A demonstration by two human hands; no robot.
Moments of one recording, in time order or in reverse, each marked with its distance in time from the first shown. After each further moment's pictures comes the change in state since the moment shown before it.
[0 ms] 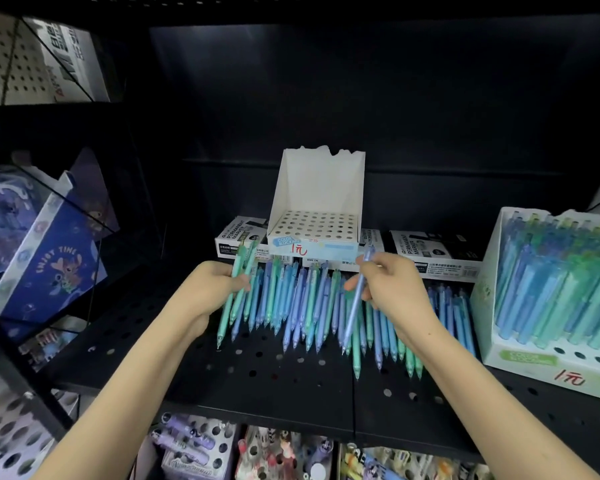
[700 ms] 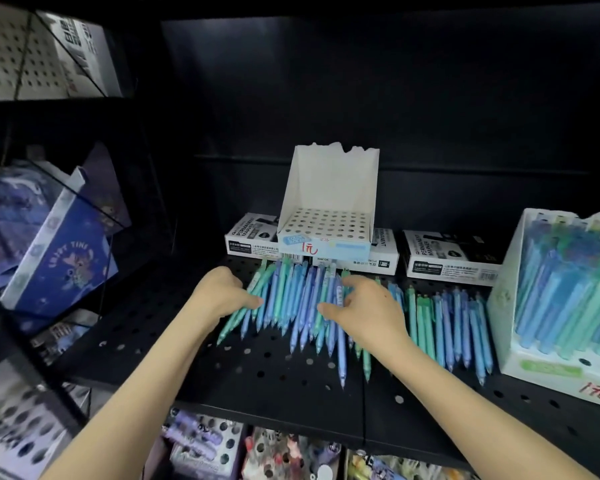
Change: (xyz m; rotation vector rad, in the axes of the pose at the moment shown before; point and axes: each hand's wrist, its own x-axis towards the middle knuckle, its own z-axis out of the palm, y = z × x) left_hand 0.012 -0.005 0.005 0.444 0.050 -0.183; right_hand -0.007 0.012 0.037 -0.622 -0.112 -0.147
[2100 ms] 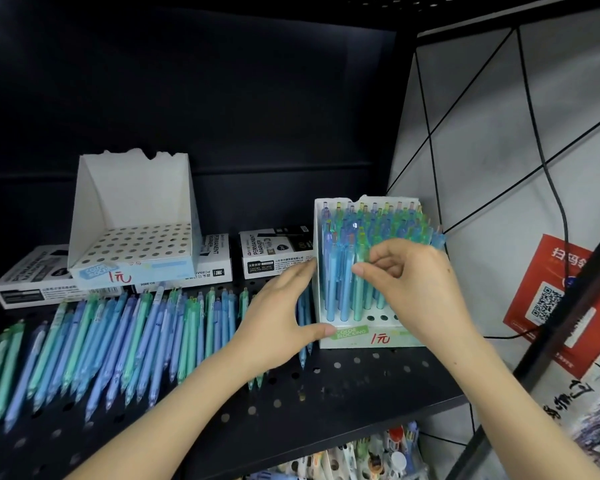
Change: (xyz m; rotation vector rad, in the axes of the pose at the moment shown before) left_hand -0.084 0.134 0.175 0.010 -0.321 1.096; right_hand -0.084 0.107 -0.169 -0.064 0.556 0.110
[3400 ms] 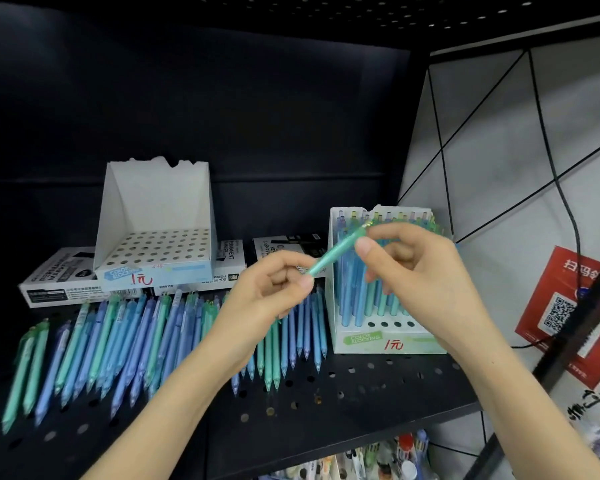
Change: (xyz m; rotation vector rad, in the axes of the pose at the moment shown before) left_hand -0.022 0.017 -0.051 -0.815 0.119 0.007; right_hand -0.003 -0.036 -0.011 0.395 -0.070 0.040
